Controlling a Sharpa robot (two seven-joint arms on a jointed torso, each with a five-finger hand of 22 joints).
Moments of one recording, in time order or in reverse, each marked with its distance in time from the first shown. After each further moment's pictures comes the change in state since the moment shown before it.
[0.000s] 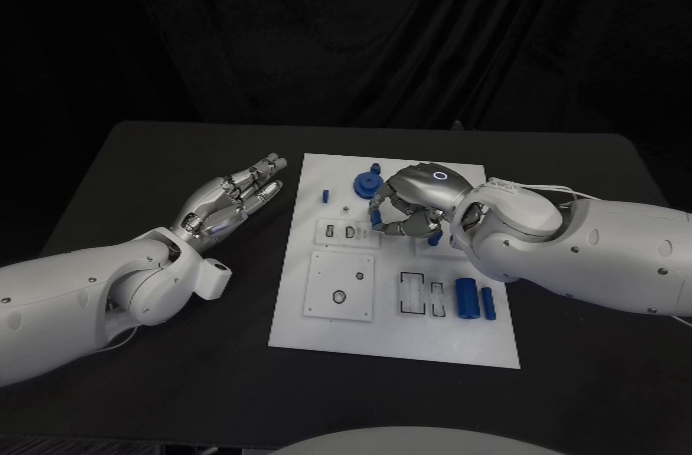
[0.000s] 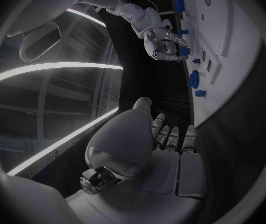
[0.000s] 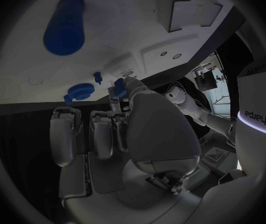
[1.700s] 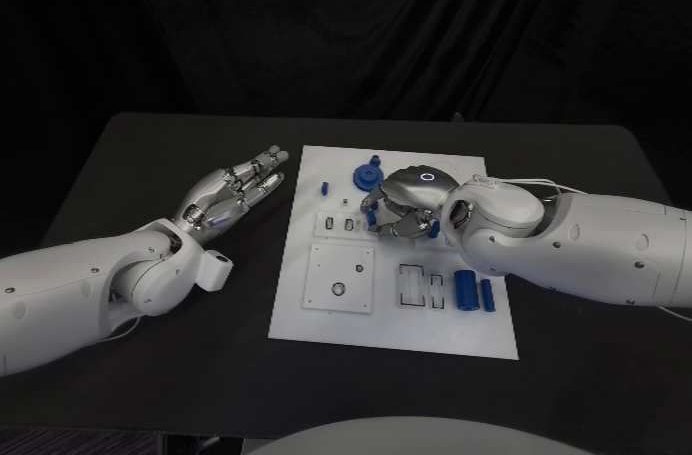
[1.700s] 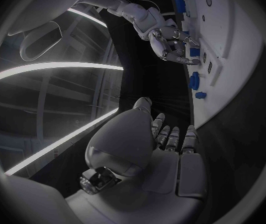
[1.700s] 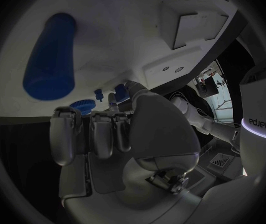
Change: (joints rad) left arm 0.000 0.014 0.000 -0.014 0.000 0.016 0.000; left_hand 0.000 0.000 0.006 0.000 0.000 0.007 0.007 0.000 0.001 0.000 0.007 0.000 0.000 0.000 0.007 0.000 0.001 0.000 0.000 0.000 0.000 0.000; right arm -0.019 0.046 0.001 -0.038 -0.033 0.096 -0.042; right_hand -0.078 -0.032 -0.012 -0.009 0.000 -0.226 -0.004 -0.100 -0.064 0.000 0.000 0.000 0.000 -0.001 0.006 0.000 0.000 0.000 0.000 0.007 -0.011 0.000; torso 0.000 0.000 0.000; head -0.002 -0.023
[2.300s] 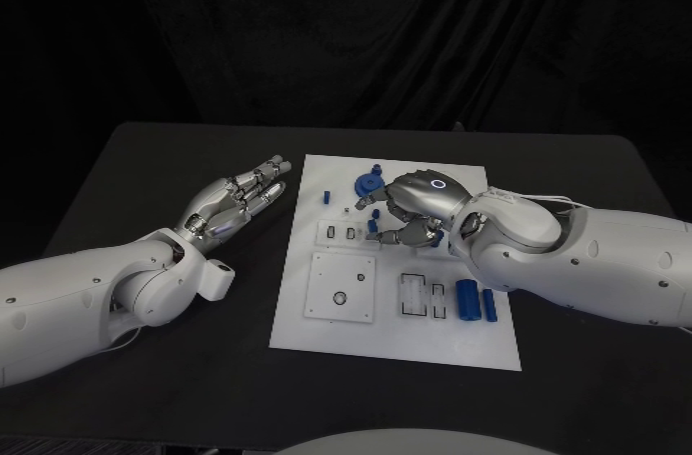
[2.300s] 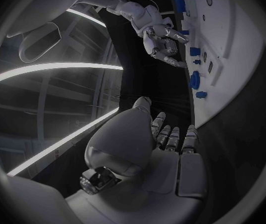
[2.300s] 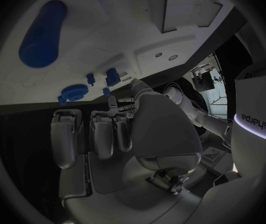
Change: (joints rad) left arm 0.000 -0.012 0.000 0.024 -0.001 -0.035 0.000; left_hand -0.009 -0.009 0.008 -0.003 -0.003 0.030 0.016 0.008 0.002 0.015 0.015 0.000 0.003 -0.002 0.009 0.000 -0.001 0.000 0.014 0.022 0.005 0.008; right arm 0.002 -0.061 0.005 0.070 0.000 -0.149 0.056; right_hand -0.032 -0.033 -0.047 0.075 -0.207 -0.079 -0.021 0.000 -0.065 -0.003 -0.011 0.000 0.000 0.003 -0.016 0.000 0.000 0.000 0.000 -0.018 0.064 0.001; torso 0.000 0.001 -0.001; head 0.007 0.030
